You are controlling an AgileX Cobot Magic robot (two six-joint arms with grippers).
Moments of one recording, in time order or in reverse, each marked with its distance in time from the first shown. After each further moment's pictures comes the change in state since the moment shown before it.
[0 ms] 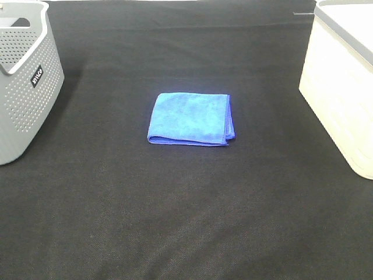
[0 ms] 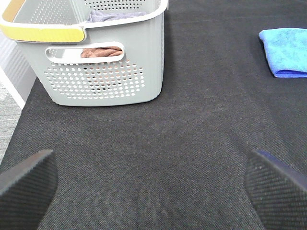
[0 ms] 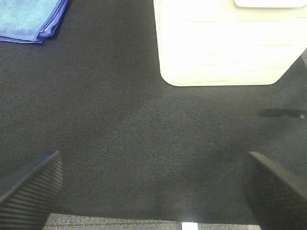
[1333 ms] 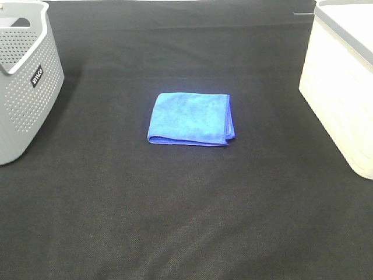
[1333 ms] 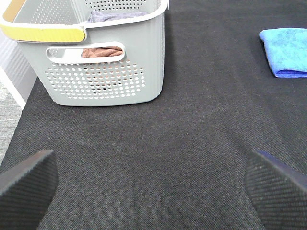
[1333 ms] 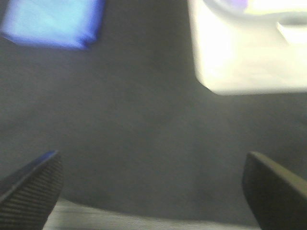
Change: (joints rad) left arm 0.000 0.000 0.000 0.001 0.000 0.000; right arm 0.000 0.619 -0.385 0.166 0.010 -0.001
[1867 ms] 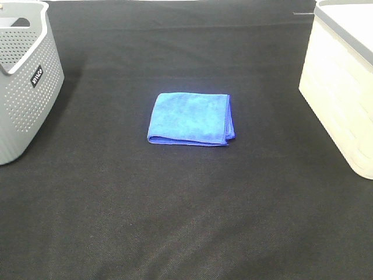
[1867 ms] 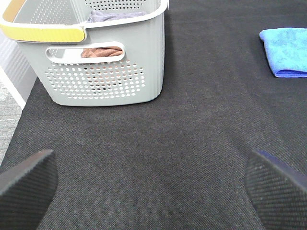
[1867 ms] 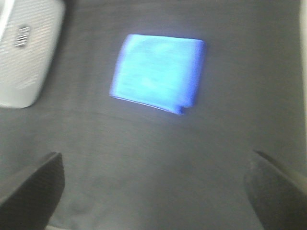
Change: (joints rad) left arm 0.000 0.000 0.000 0.001 0.000 0.000; right arm 0.109 0.794 -0.617 0.320 -0.016 -0.082
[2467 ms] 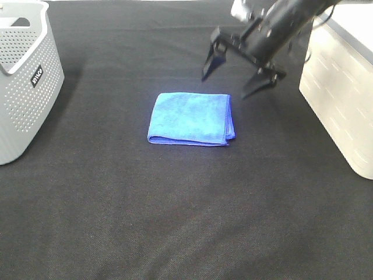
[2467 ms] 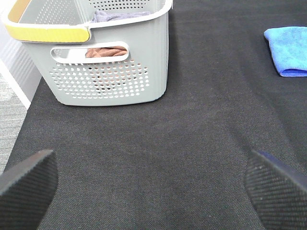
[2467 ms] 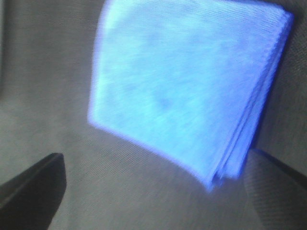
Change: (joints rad) left arm 0.000 0.000 0.000 0.018 0.000 0.000; right arm 0.115 0.863 -0.445 0.107 -0.036 0.019
